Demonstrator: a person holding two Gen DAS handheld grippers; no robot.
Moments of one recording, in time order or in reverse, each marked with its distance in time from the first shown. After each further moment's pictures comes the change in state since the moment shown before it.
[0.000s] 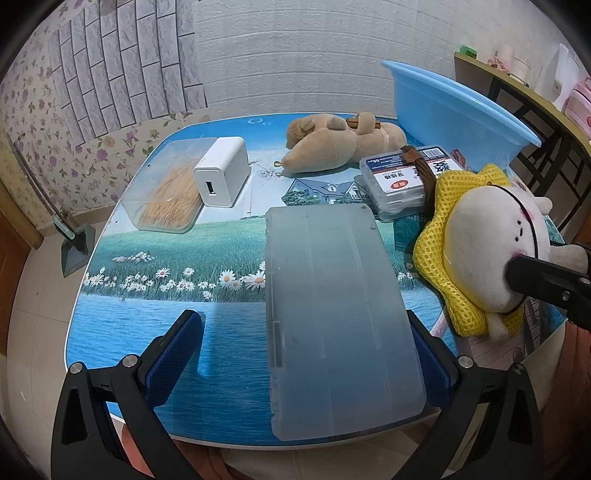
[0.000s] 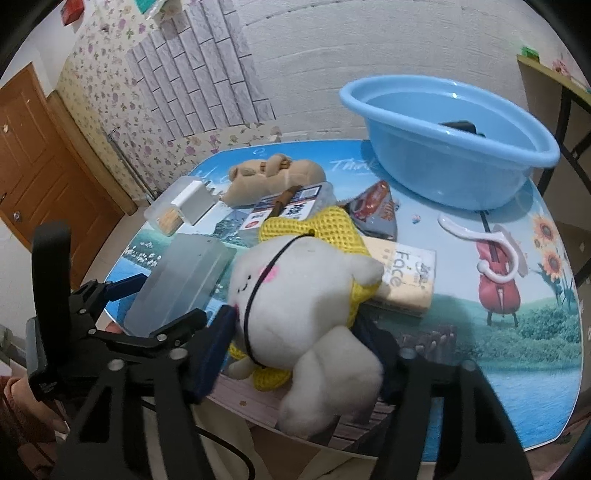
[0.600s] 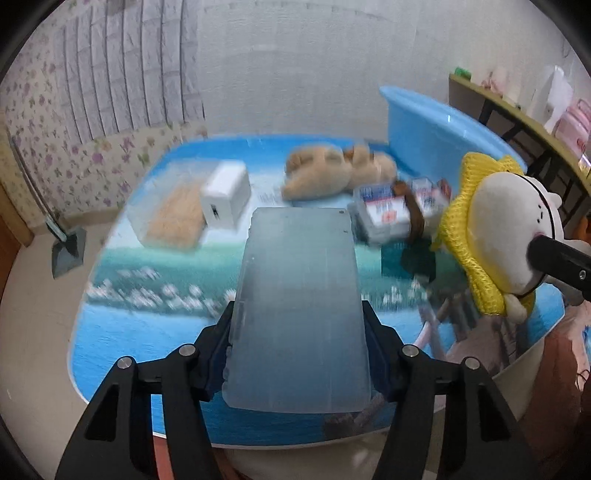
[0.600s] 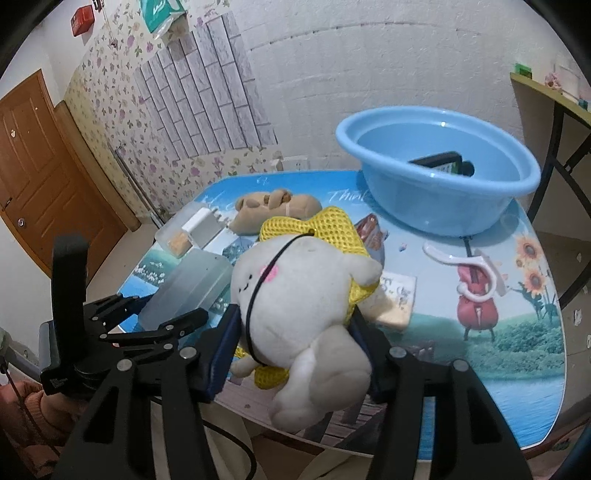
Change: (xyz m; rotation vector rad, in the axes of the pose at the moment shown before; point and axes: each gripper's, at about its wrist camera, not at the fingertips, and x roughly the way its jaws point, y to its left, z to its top) left arm -0.019 0.014 0.013 -0.031 -0.083 -0.049; right arm -0.036 -0.004 0.007 0.001 -0.119 0.007
